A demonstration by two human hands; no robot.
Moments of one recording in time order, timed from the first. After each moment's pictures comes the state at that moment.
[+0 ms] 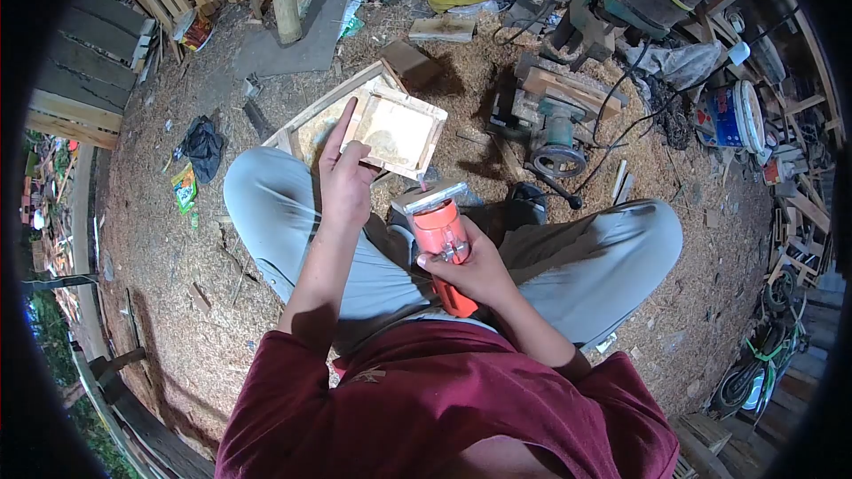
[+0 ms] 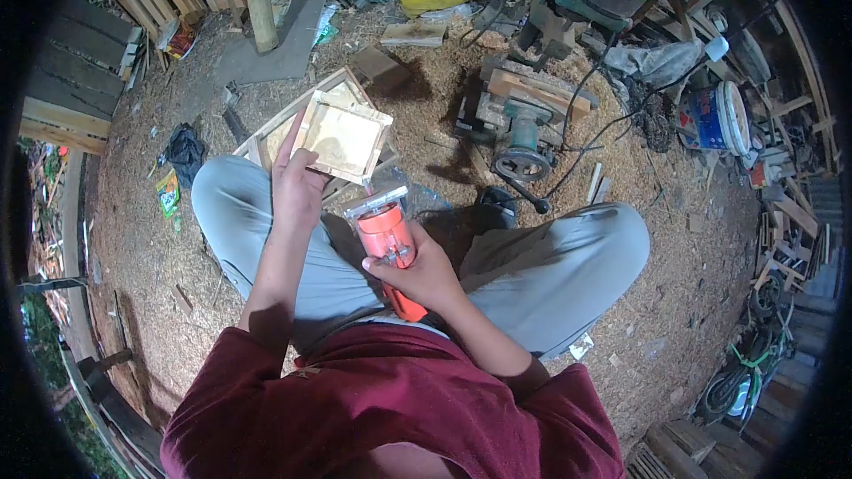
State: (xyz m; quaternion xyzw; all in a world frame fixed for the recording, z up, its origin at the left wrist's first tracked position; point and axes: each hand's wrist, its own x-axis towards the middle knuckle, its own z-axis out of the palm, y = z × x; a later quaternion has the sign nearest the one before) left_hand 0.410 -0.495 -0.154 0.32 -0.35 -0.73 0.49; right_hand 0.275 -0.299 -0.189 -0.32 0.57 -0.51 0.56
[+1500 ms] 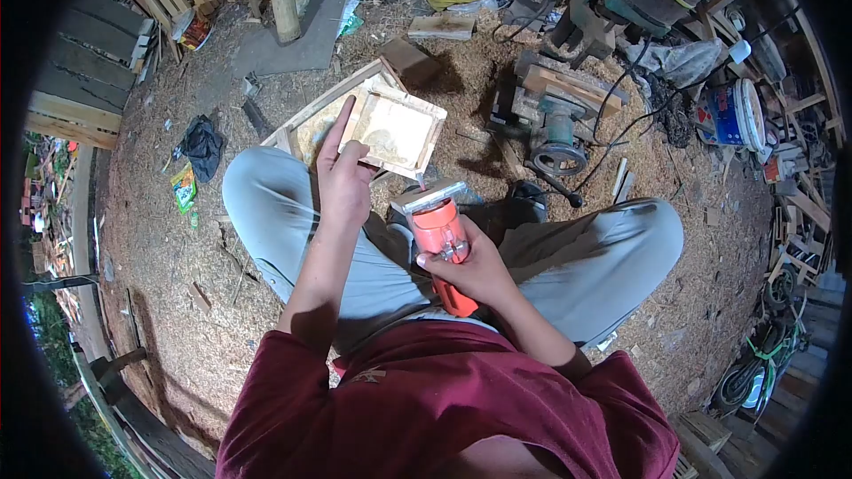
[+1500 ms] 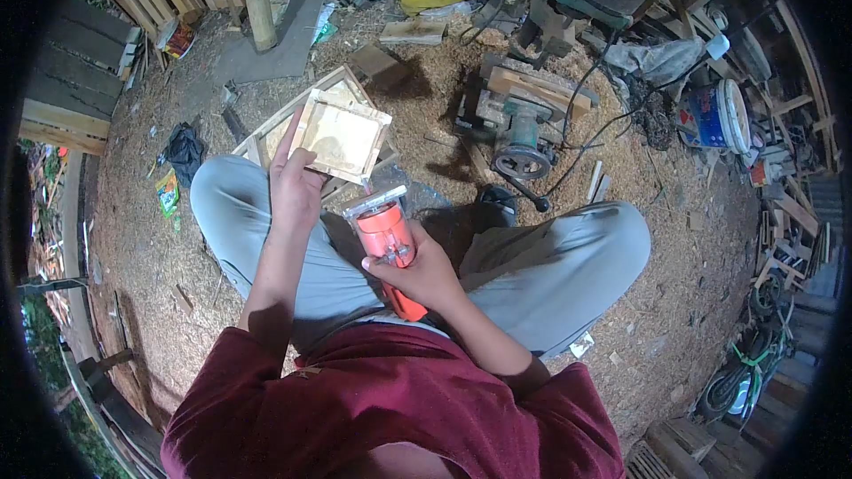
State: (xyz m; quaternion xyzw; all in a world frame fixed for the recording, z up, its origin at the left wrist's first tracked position) left_hand 0.409 -0.493 -0.148 0.34 -0.37 -0.72 0.48; right_hand 0.276 -0.298 -0.192 -0.31 0.57 -0.51 0.56
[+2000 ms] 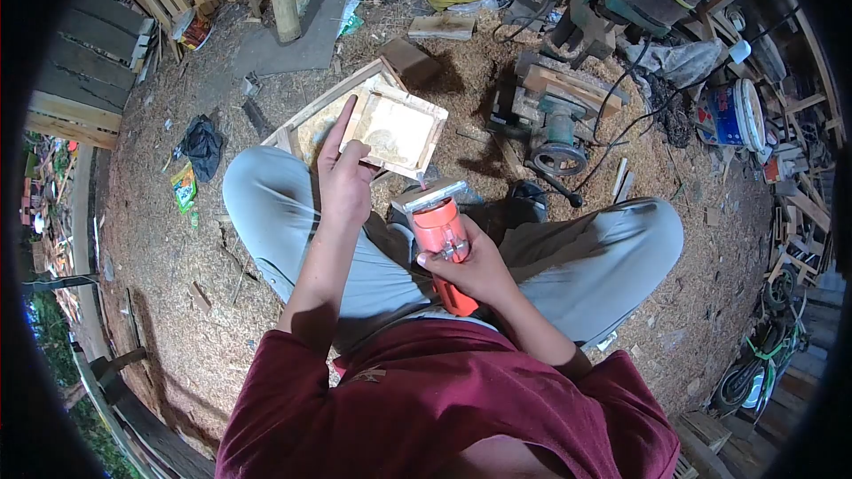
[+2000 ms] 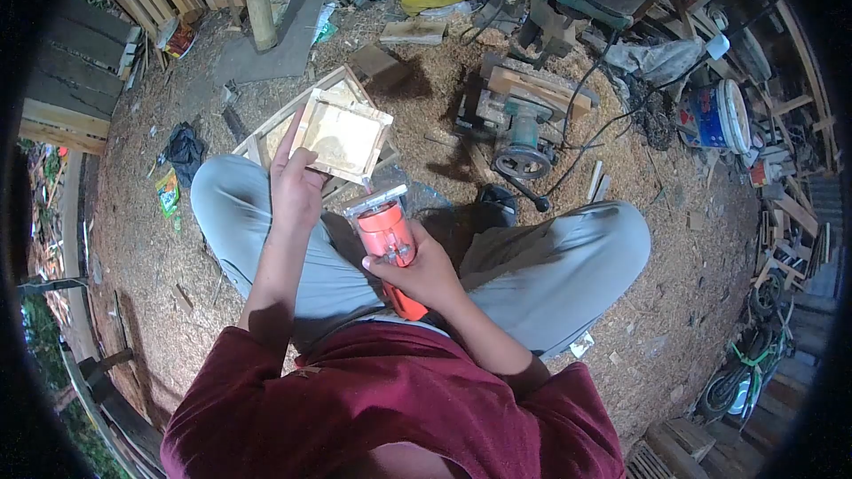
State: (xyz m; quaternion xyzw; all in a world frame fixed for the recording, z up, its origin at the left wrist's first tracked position) left_hand 0.410 -0.493 -0.152 0.32 -0.36 -0.72 0.50; right_hand 0.276 -0.298 -0.190 -0.31 0.57 -0.51 0.56
